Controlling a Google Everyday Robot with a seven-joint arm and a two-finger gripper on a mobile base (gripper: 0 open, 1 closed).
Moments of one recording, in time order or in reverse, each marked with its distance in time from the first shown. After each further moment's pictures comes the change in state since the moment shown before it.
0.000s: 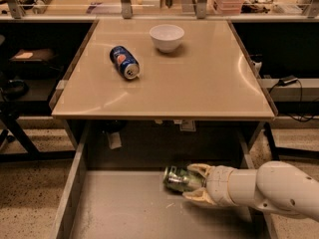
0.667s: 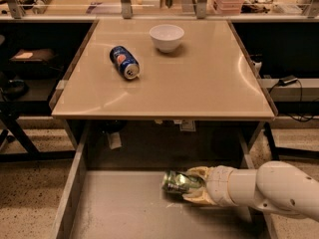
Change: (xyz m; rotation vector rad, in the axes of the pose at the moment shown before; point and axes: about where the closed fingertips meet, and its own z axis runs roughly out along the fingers) arm 0.000 0.000 0.000 0.000 0.000 0.000
